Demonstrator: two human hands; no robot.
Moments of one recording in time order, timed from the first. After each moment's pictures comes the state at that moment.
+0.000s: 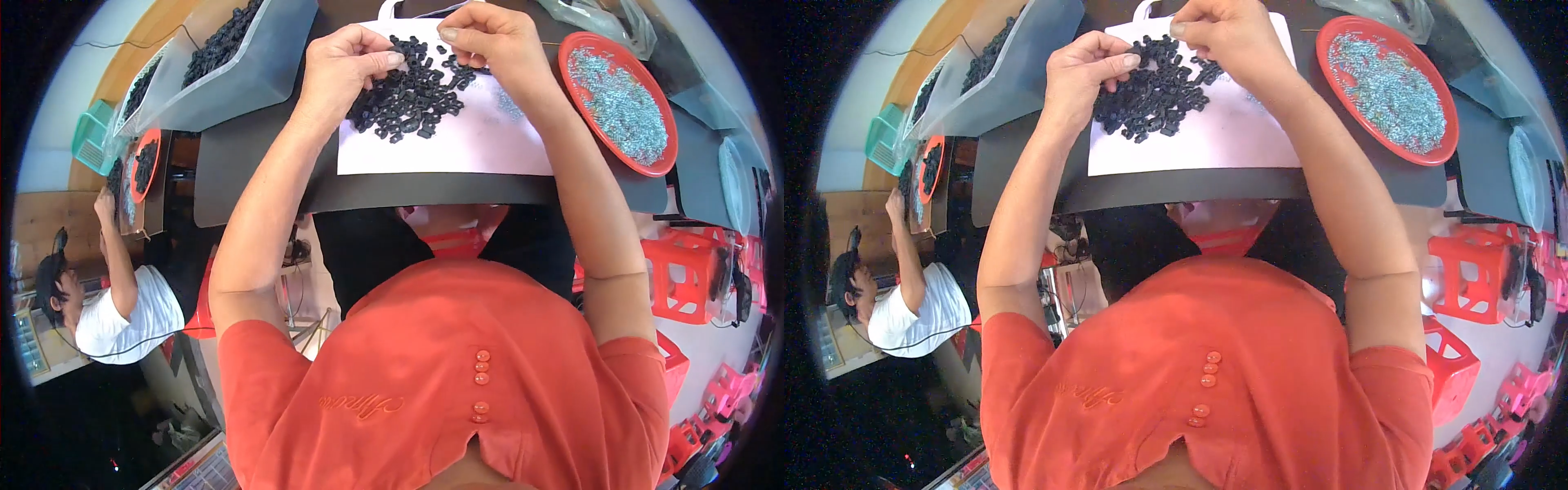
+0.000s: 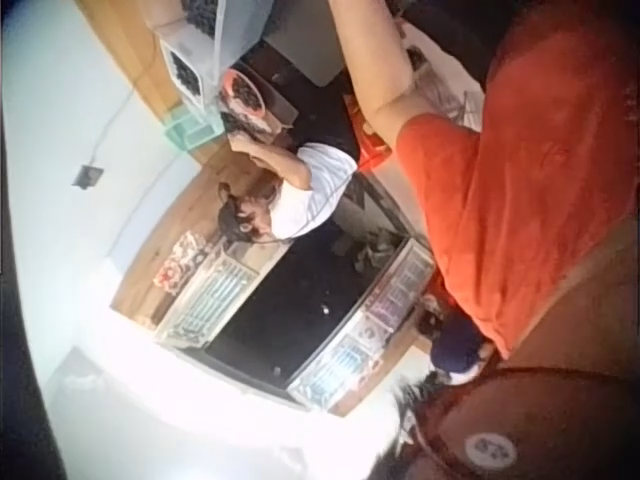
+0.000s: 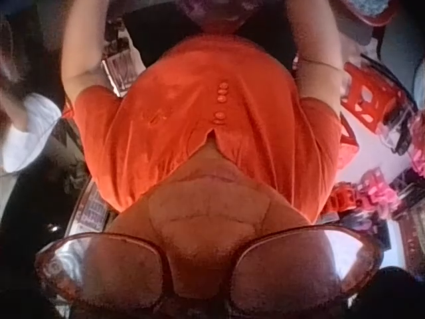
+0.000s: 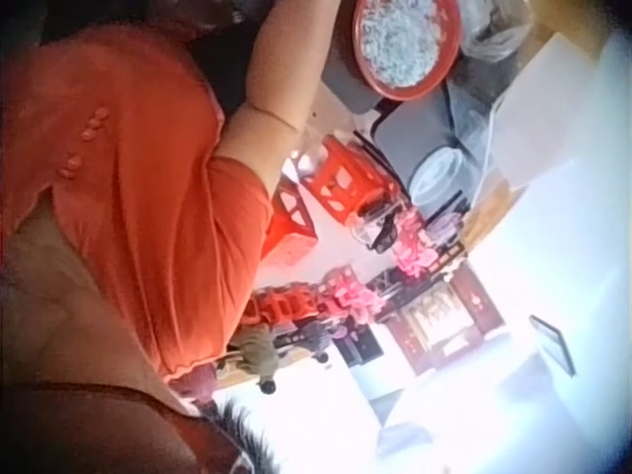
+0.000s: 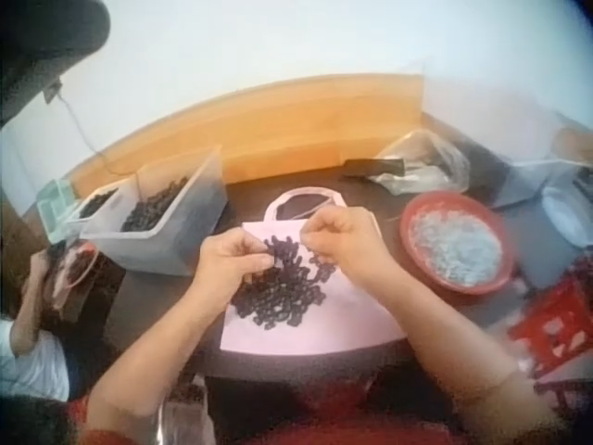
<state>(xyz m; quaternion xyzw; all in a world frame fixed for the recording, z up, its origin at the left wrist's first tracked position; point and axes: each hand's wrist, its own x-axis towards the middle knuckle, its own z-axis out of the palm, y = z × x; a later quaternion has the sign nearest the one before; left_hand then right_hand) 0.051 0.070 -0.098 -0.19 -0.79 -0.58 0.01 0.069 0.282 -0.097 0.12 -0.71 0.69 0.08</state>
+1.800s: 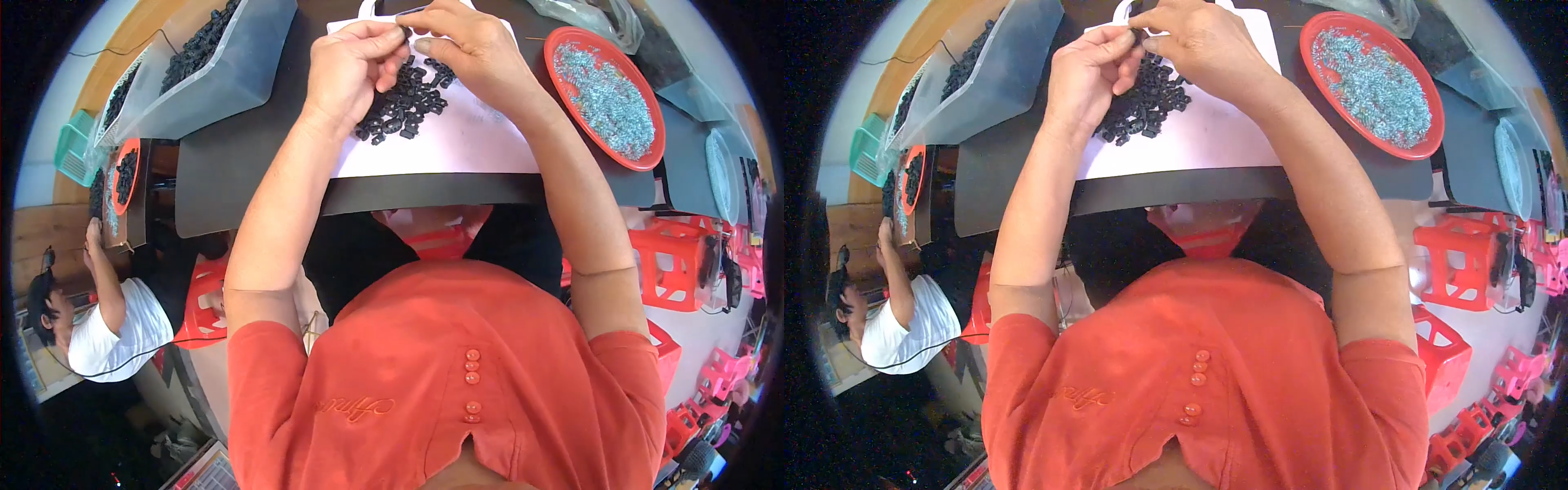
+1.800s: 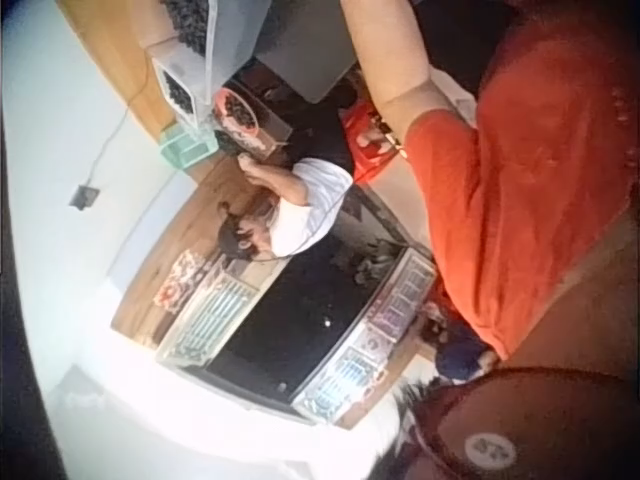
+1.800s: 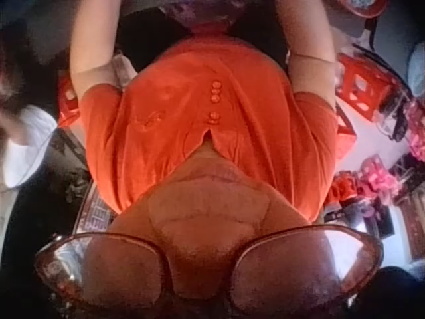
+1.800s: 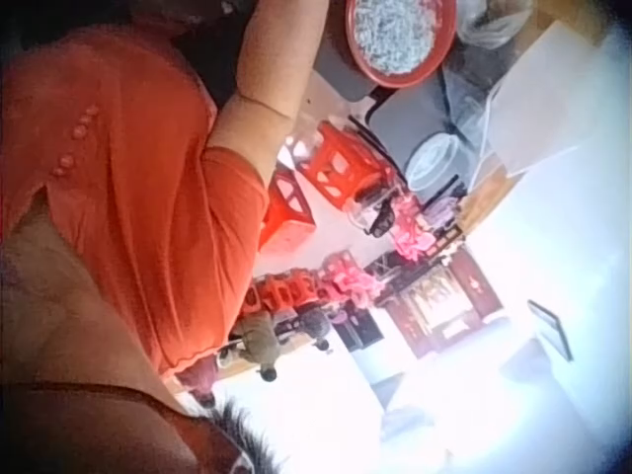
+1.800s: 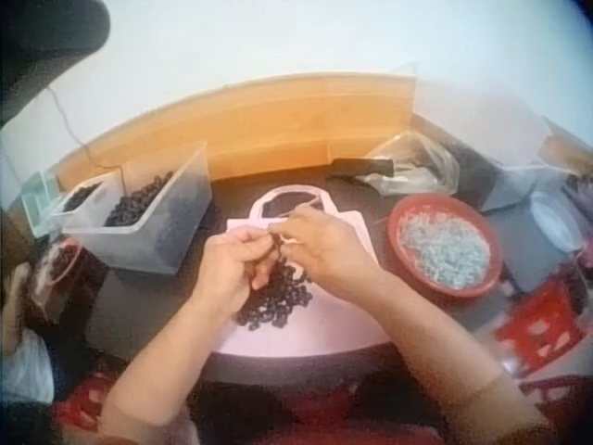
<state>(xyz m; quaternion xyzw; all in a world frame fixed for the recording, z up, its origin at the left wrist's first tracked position) 0.050 0.099 -0.106 -0.14 -0.56 -0.81 -0.11 0.073 0.275 -0.089 0.34 -0.80 0.38 0.31</state>
